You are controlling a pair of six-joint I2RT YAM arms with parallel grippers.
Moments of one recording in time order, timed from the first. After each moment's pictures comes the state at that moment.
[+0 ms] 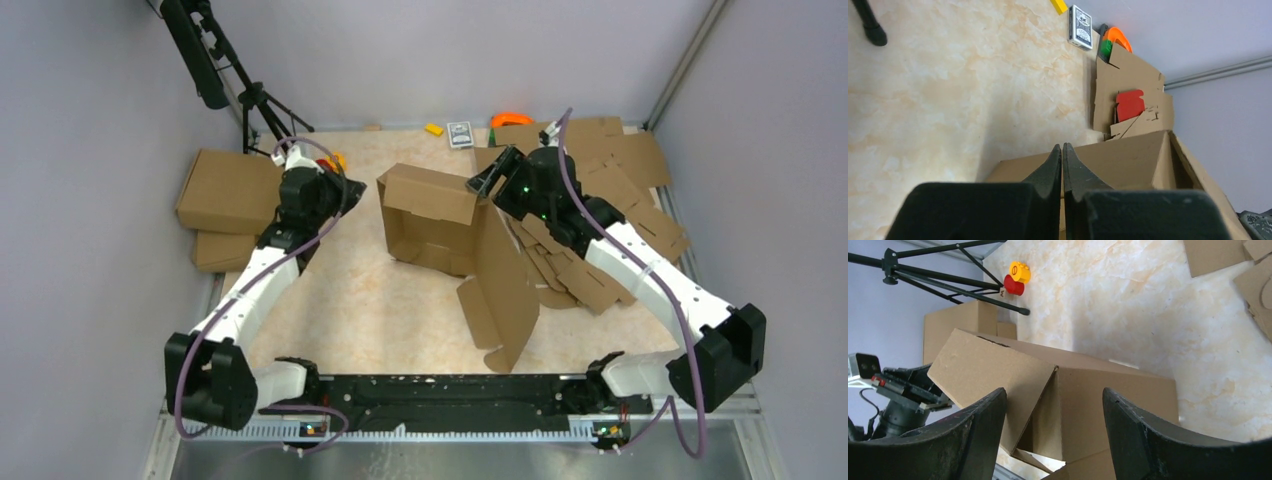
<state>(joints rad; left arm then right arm) -0.21 1.18 0.88 0.00 0.06 -0.83 0.58 1.29 1.19 -0.34 0.07 0.94</state>
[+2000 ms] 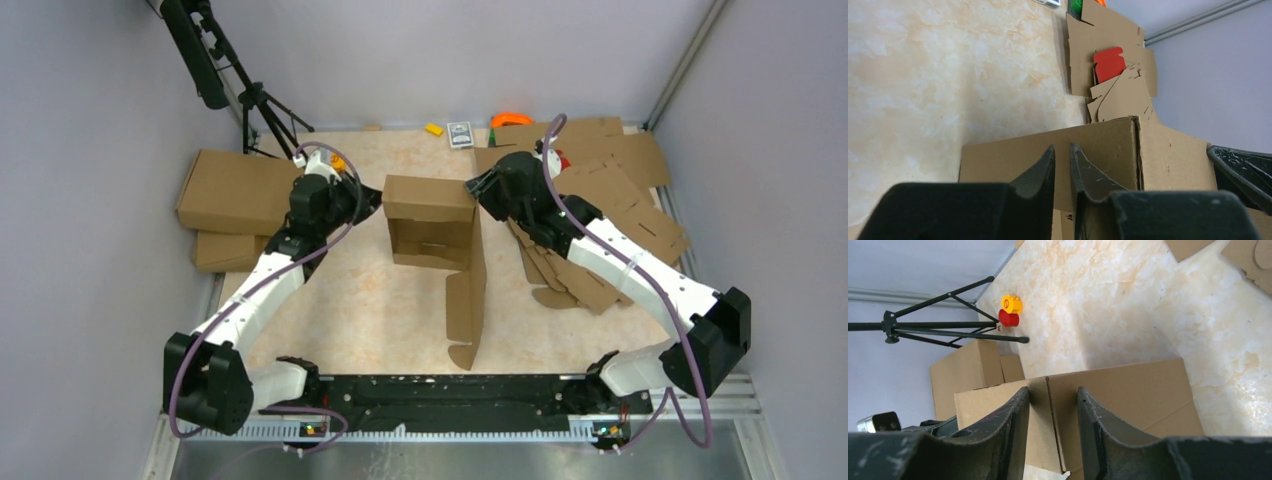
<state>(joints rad) -0.28 1.20 0.86 0.04 0.19 -0.81 0.71 1.37 1.27 -0.43 0.36 1.20</state>
